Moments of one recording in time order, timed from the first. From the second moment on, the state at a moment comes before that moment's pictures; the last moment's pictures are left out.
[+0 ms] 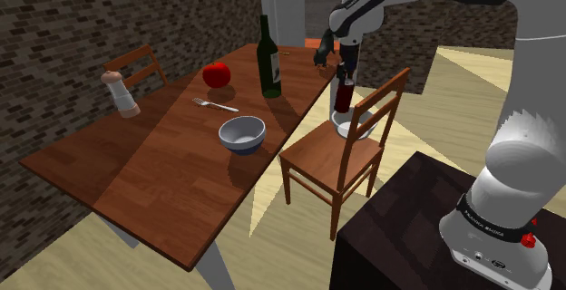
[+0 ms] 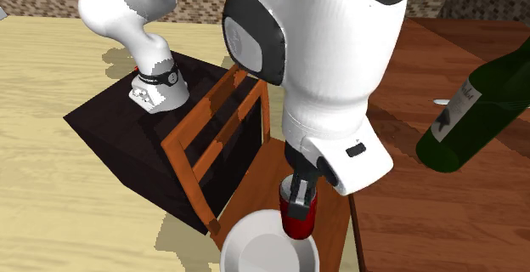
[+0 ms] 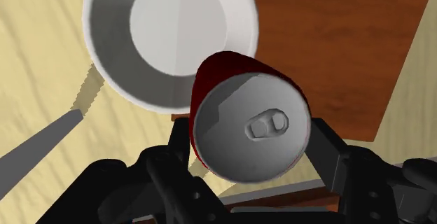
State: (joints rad) arm -0.18 0.33 -0.20 -1.81 0.08 2.13 -0.59
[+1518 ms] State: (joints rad) arm -0.28 0.49 -0.21 -1.80 0.13 2.26 -0.73
